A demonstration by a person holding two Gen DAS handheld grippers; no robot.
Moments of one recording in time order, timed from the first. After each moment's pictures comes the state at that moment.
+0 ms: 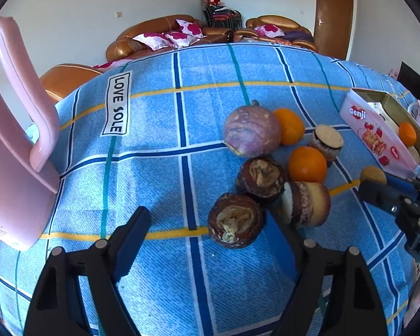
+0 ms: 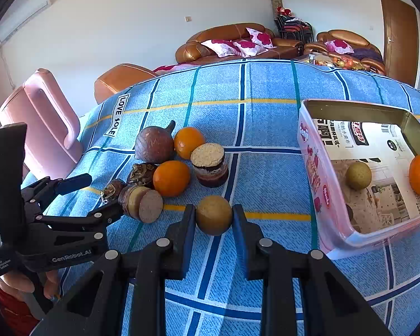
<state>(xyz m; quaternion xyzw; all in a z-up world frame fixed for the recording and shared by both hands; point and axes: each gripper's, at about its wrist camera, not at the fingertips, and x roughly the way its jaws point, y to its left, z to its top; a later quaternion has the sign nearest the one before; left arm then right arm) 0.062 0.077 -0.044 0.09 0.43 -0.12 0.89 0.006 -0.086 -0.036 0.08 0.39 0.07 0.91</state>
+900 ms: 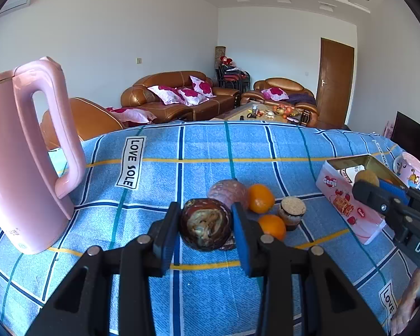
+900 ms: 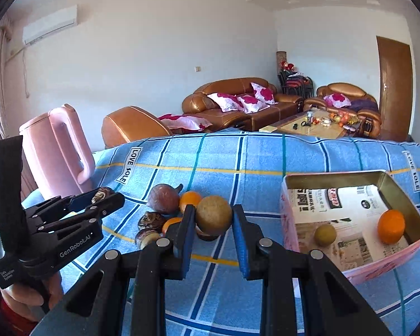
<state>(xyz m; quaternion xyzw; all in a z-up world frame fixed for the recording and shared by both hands) 0.028 0.078 -0.002 0.02 0.28 -0.12 0.95 -0.021 -0.097 0.009 0.03 0.25 0.05 0.97</state>
